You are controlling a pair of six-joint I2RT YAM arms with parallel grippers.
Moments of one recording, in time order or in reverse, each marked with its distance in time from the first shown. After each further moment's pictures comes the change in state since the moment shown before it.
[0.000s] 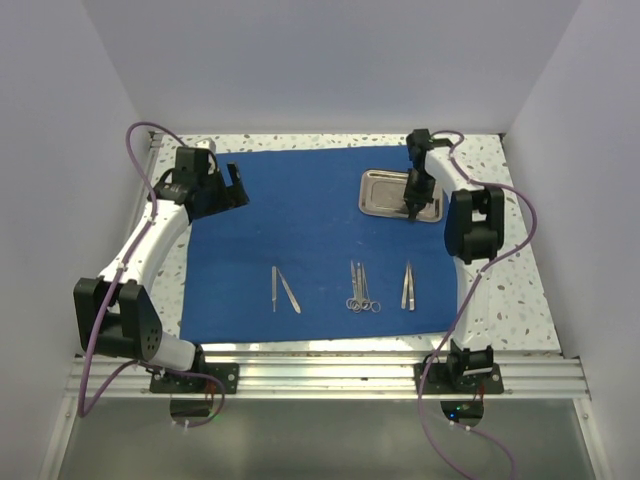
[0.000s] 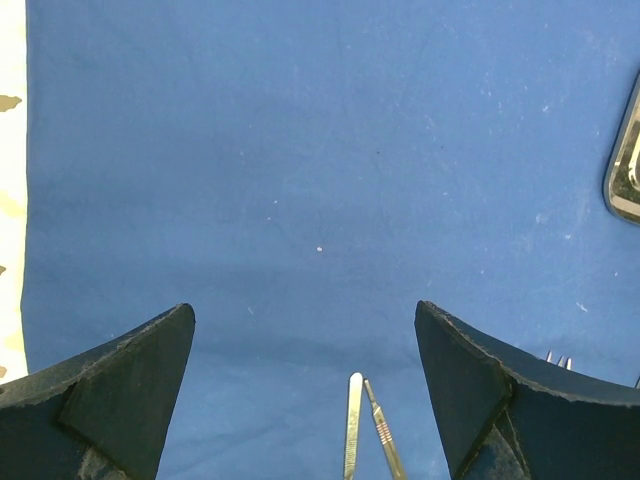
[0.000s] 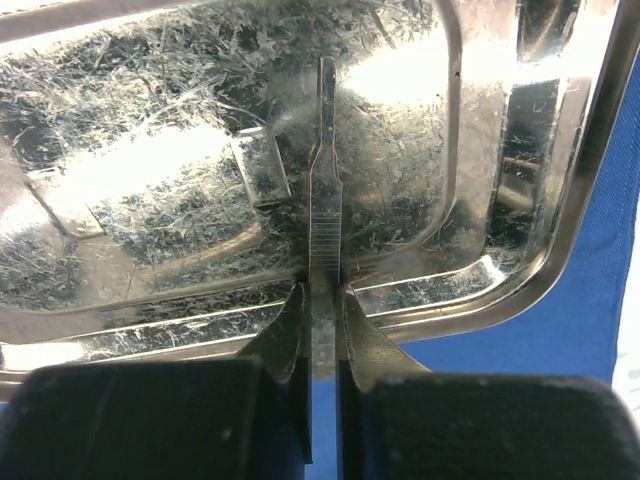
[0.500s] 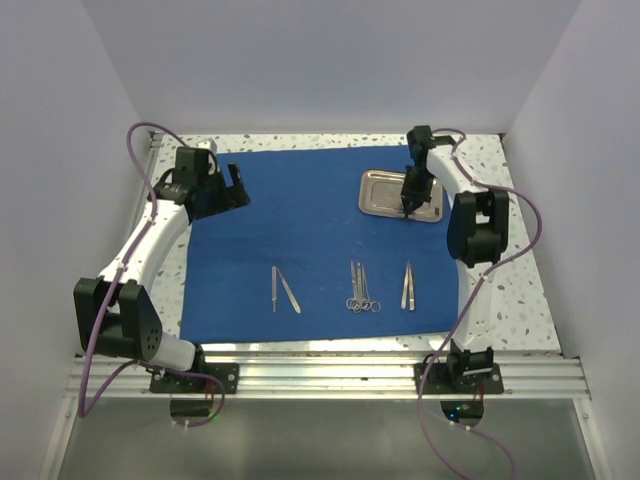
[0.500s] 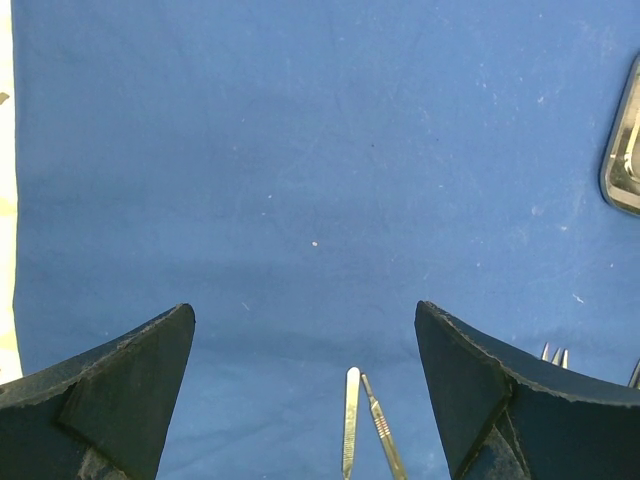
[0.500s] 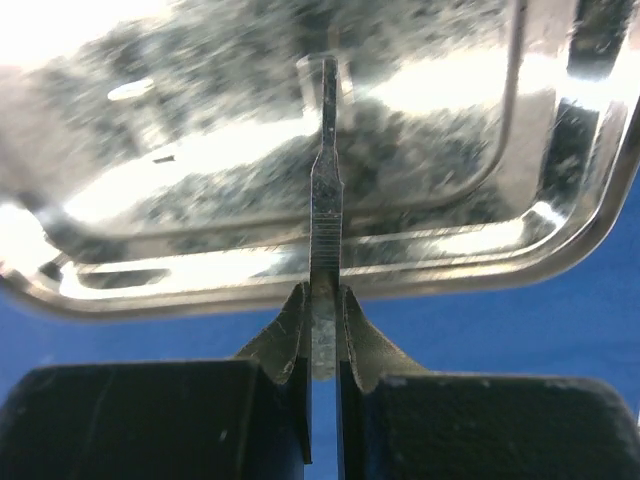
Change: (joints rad) left arm 0.000 0.000 0.001 -0.010 0.016 0.005; right arm 0.006 -0.063 -0.036 -0.002 -0.086 0.020
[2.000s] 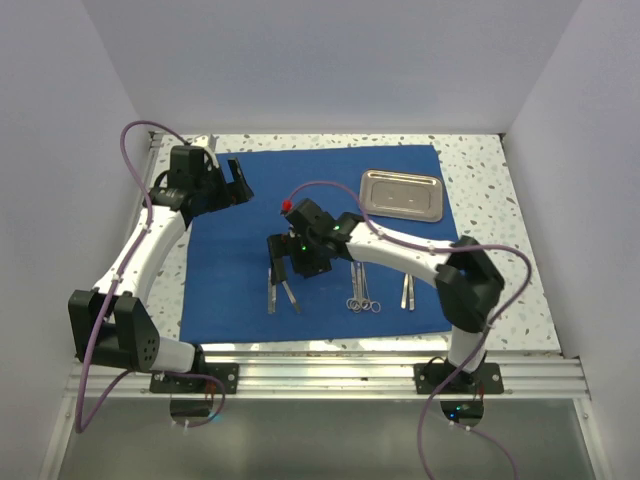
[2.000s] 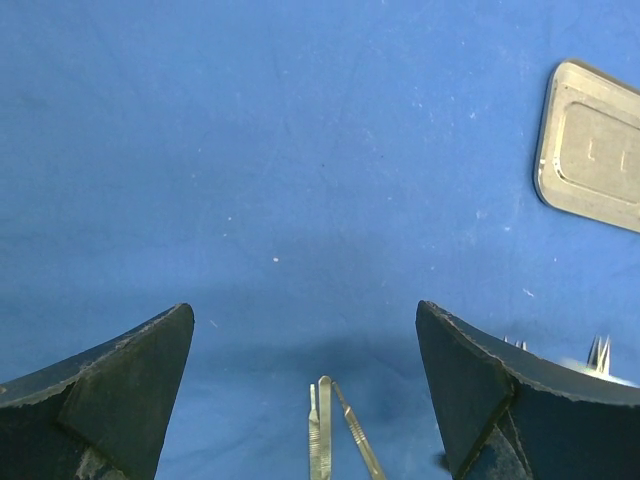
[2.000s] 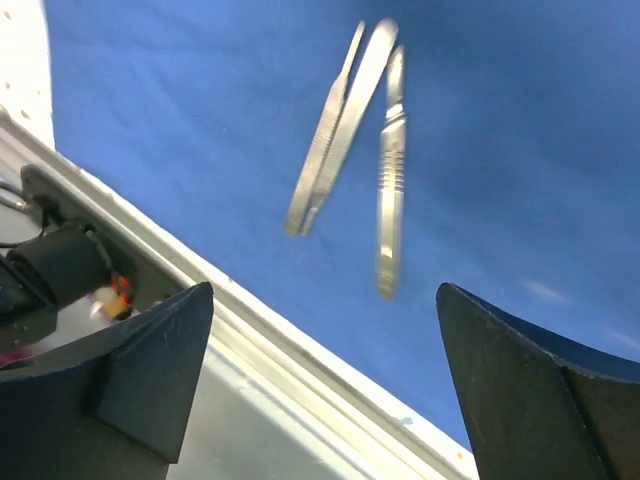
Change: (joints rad) left arm 0.000 -0.058 -0.023 0.072 0.072 0.000; right arm 0.792 -0.418 -0.546 0.502 -0.303 0.208
